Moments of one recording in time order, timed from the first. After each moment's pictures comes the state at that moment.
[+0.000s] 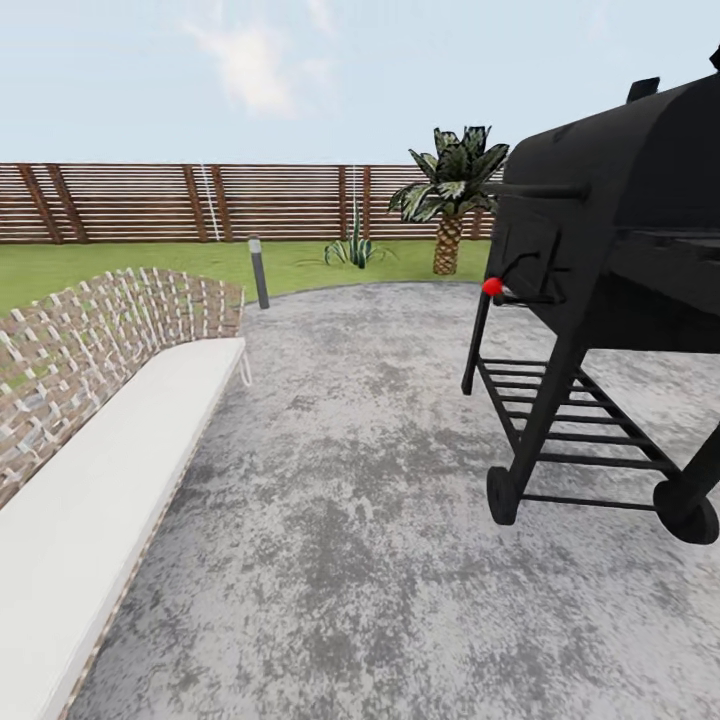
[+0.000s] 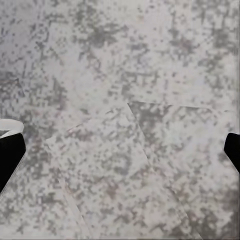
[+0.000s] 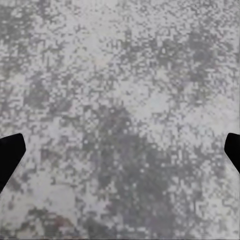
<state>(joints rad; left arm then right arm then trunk) -0.27 0.12 0.04 -0.26 0.12 -0.10 0.04 -0.03 -0.06 0.00 -0.56 0.00 -0.22 0.00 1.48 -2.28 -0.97</state>
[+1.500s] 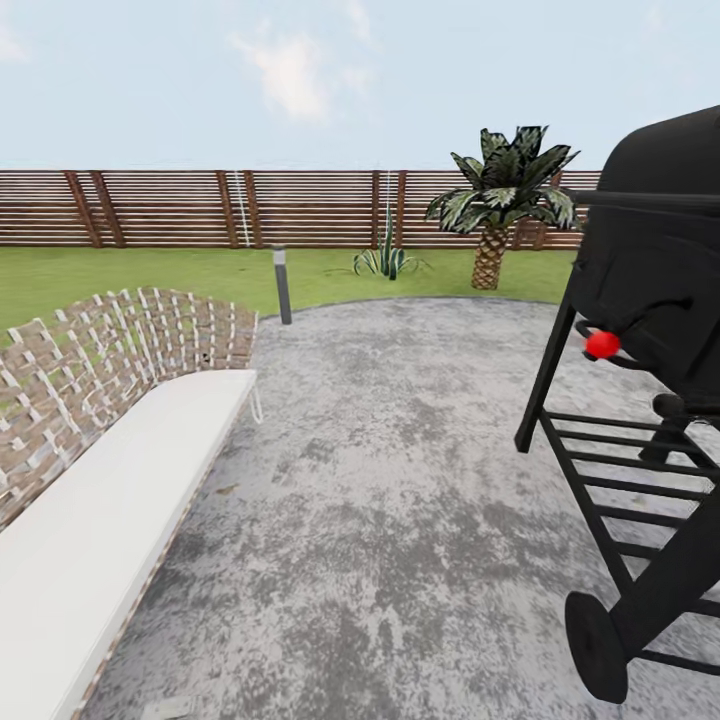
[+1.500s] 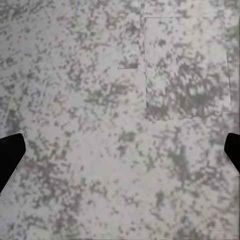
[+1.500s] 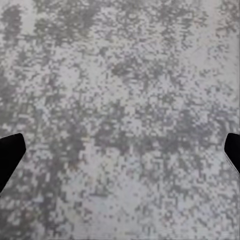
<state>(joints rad) -0.27 0.12 0.04 -0.32 0.12 -0.11 0.04 -0.03 -0.06 -0.01 -0.56 0.00 -0.23 0.00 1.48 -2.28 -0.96</state>
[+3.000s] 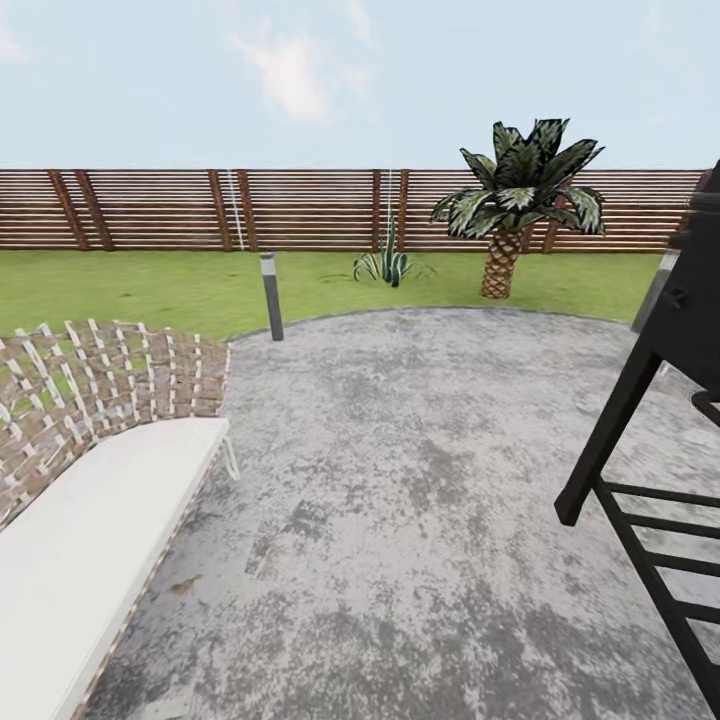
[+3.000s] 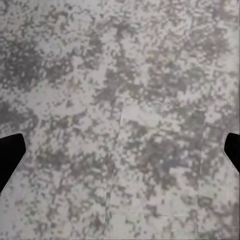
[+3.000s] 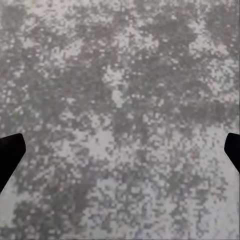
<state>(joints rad) -0.27 0.12 0.04 -0.32 0.12 -0.11 0.04 -0.03 -0.06 -0.01 -0.56 0.00 -0.22 0.00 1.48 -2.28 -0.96</state>
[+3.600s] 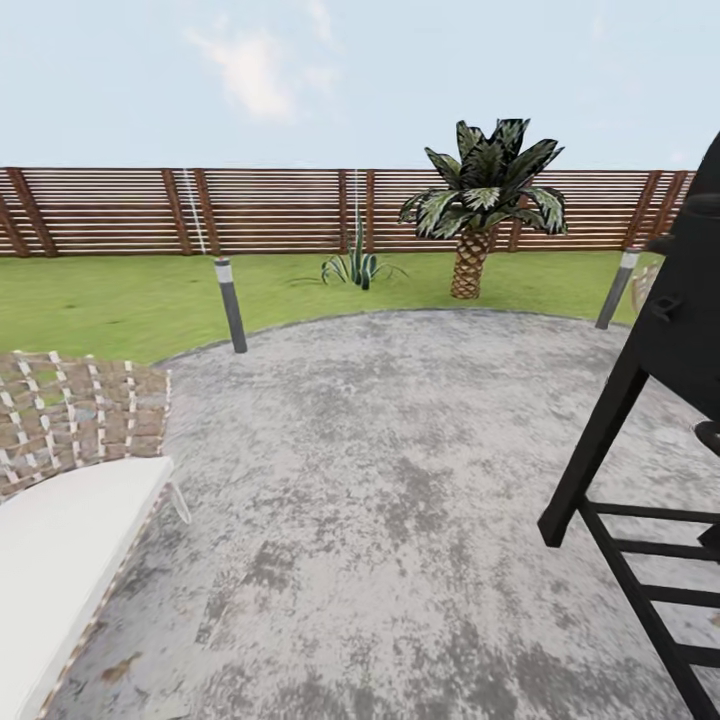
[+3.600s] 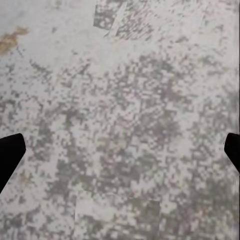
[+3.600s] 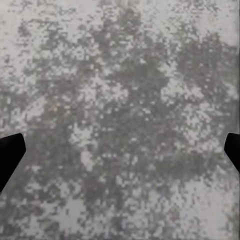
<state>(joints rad) -0.27 0.12 0.04 -0.32 0.12 -0.11 0.04 -0.03 -0.06 -0.01 -0.56 0.00 -0.22 0.00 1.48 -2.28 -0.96</state>
